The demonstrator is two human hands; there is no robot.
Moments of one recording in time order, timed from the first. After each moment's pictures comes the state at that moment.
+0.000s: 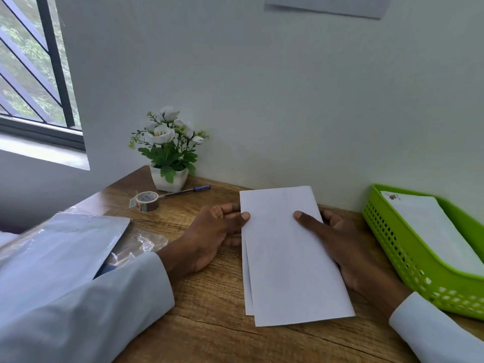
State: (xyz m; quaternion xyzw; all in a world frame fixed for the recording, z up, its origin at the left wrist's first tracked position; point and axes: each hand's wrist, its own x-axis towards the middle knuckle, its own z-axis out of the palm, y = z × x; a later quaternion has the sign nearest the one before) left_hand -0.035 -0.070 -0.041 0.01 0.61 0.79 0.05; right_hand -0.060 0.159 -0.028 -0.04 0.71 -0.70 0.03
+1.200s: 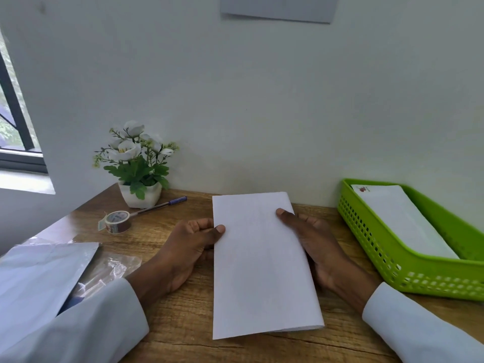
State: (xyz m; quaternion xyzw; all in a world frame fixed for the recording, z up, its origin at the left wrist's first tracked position) left_hand -0.032 -0.067 -0.041 -0.02 0.64 0.77 0.05; right_hand -0.057 0.156 -0.028 0.02 0.65 -0.76 0.06
